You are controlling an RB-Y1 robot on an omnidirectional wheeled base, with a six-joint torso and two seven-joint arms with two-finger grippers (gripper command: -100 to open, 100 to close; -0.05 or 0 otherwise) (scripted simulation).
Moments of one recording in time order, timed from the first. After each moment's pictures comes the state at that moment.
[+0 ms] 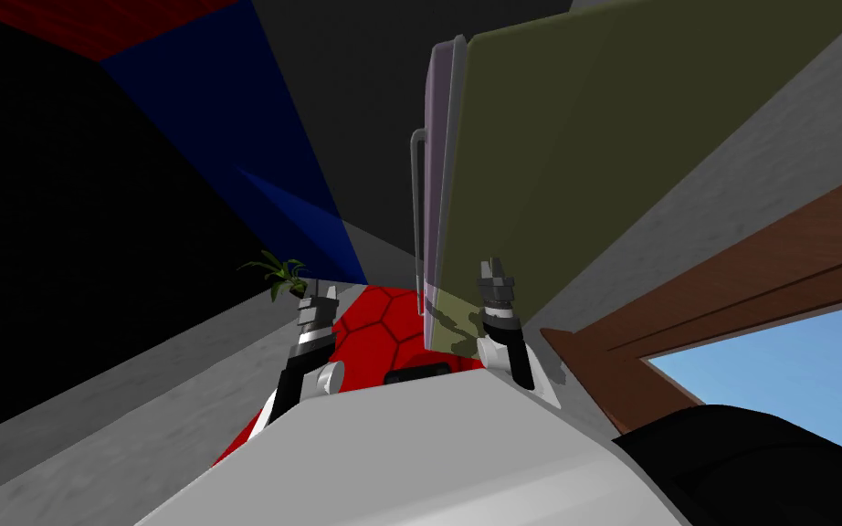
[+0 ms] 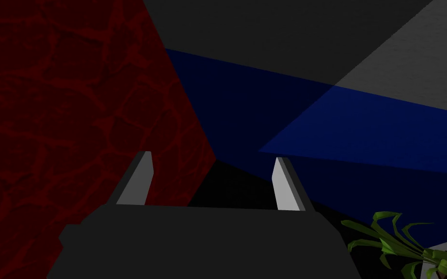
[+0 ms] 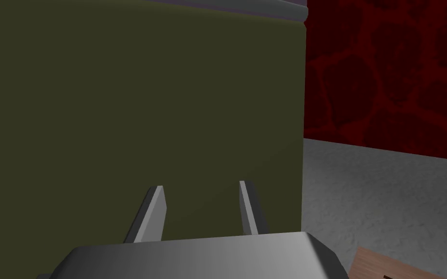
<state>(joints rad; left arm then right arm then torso) 0.49 -0.04 0.03 -2.21 0.01 -0.39 0.00 0.48 0.02 -0.03 -2.30 0.11 -0.55 -0.11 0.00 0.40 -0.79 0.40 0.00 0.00</state>
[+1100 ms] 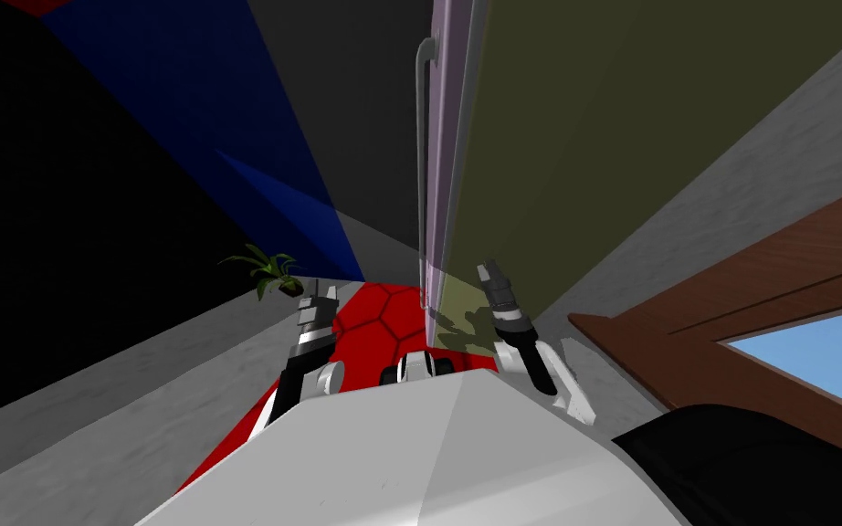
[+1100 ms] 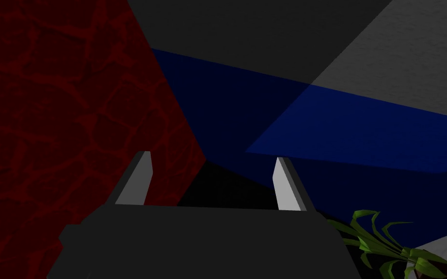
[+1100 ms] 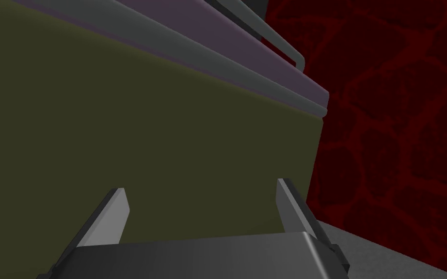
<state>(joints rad) 0.49 -0.04 0.03 -2.21 0.01 -0.39 0.00 0.52 -0.17 -0.11 -2.32 0.26 -0.53 -0.12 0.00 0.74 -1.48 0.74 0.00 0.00</state>
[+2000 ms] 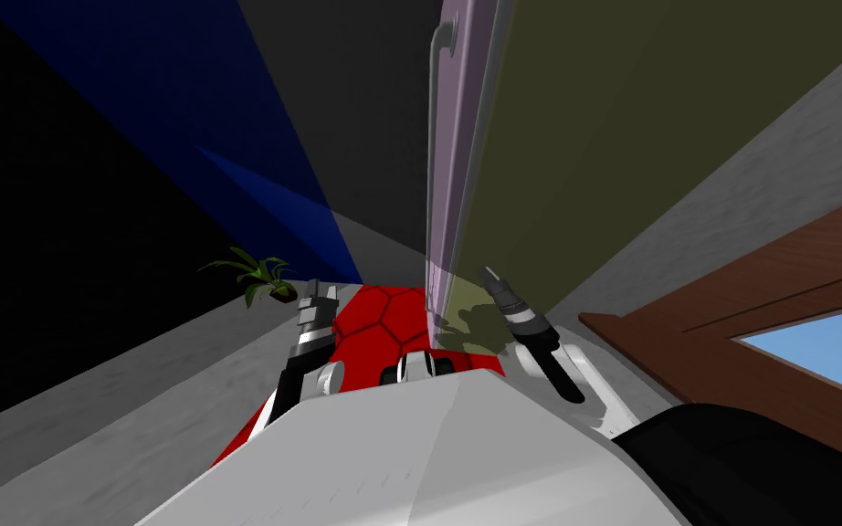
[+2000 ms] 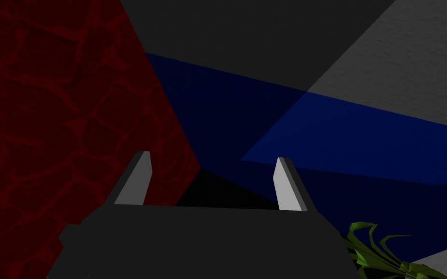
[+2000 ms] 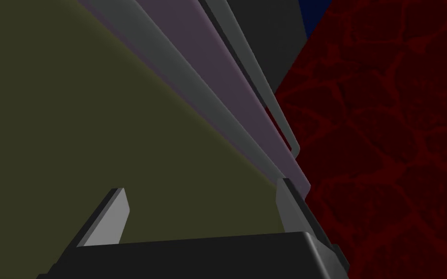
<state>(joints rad) 0.49 -0.04 0.03 -2.21 0.01 -0.39 0.00 0.57 -0.30 -0.25 -2.35 0.52 -0.51 -0.14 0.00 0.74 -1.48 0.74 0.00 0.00</state>
